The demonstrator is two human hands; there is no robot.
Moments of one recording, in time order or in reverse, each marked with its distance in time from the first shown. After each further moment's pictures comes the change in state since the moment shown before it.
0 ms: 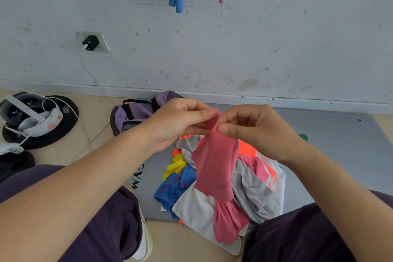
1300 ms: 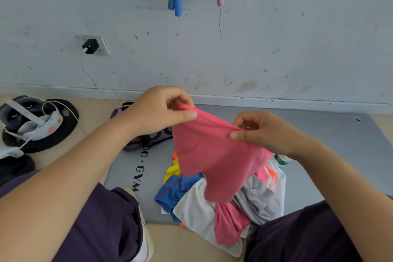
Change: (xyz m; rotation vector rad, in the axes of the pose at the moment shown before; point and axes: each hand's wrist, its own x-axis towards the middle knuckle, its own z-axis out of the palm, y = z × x) left_hand -0.003 0.018 -0.044 0.741 0.144 0.278; right_hand 0.006 0.023 -0.028 -0.230 -0.074 0.210
